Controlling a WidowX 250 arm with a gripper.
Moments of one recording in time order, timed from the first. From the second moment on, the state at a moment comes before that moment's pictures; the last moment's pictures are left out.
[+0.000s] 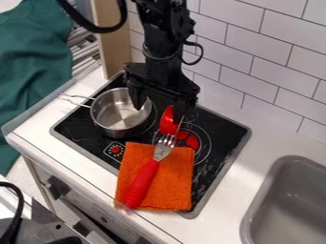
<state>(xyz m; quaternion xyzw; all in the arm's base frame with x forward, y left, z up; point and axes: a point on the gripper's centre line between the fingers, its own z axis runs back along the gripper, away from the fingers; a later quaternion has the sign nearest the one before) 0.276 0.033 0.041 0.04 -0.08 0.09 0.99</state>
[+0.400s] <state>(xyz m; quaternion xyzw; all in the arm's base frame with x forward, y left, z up) 0.284 0.027 0.019 0.02 -0.05 0.09 0.99</state>
